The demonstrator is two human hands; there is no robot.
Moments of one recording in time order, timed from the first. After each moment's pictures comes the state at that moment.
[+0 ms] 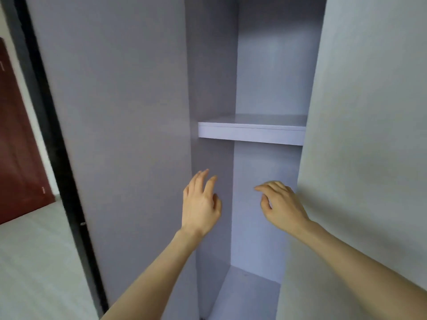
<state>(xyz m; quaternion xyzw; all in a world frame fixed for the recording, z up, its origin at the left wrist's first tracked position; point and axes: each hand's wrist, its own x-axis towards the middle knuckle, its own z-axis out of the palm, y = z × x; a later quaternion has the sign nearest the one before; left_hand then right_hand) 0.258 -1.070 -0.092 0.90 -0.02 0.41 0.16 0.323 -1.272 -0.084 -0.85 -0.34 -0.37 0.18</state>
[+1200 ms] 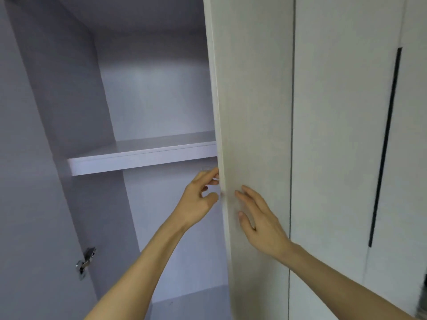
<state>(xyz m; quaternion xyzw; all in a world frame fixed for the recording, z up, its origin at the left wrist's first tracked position) 0.226 -1.241 0.001 0.75 -0.40 0.08 0.52 0.188 -1.414 -0.088 -0.88 -0.10 -0.41 0.23</state>
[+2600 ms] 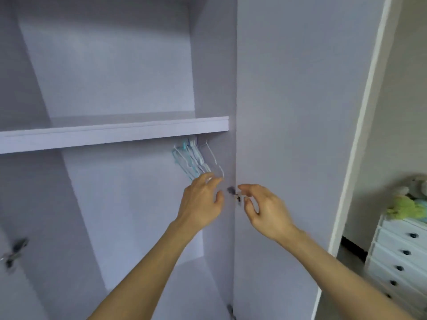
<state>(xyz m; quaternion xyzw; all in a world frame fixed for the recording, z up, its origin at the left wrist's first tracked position) 0.192 -1.340 -0.056 0.85 -0.41 0.17 0.28 0.088 -1.483 -0.080 -0.91 0.04 -0.38 0.18</state>
